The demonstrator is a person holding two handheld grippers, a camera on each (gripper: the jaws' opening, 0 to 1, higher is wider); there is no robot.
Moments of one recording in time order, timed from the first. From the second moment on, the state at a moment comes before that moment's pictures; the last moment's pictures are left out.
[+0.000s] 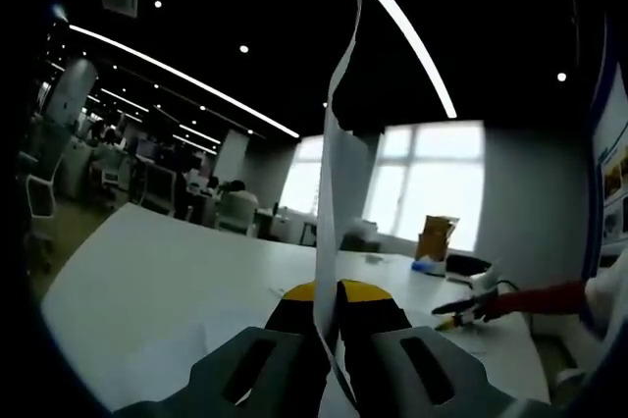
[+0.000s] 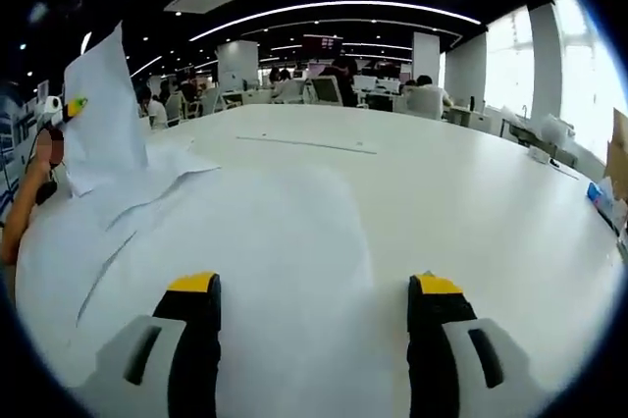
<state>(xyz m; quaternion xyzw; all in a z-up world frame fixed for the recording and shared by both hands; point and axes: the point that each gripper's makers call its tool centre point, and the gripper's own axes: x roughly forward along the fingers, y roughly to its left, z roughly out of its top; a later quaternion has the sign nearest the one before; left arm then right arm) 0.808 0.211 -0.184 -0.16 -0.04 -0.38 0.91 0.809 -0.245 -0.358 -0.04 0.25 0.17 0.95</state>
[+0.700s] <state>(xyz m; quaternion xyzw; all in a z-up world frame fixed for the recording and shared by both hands) 0.807 0.210 -0.184 -0.16 -0.04 -0.38 0.91 0.799 -0.234 -0.357 -0.05 0.24 0.19 0.95</state>
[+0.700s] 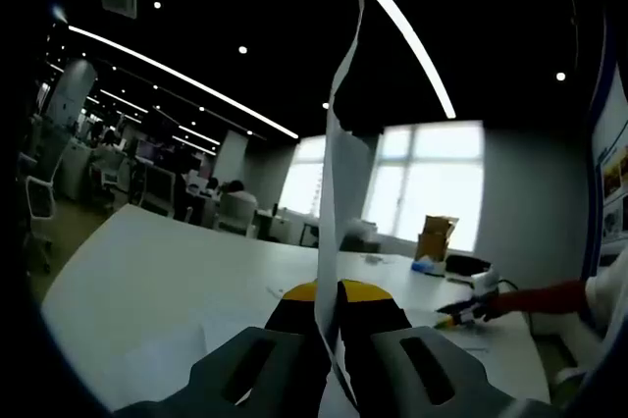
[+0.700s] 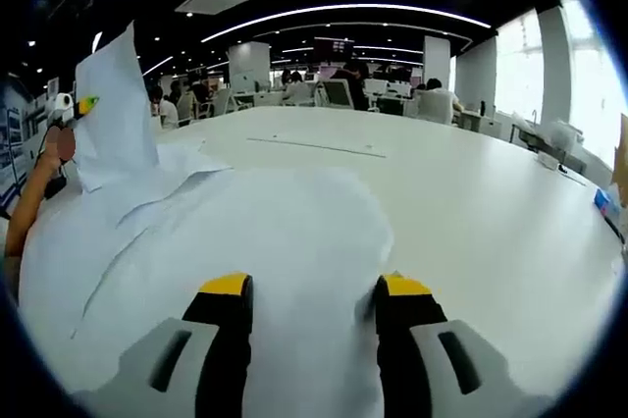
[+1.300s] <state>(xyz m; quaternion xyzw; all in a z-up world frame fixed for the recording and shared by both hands) 0.807 0.210 -0.183 -0.16 -0.04 -0.39 0.91 0.798 -0.239 -0.353 -0.08 0.24 0.19 0.95</state>
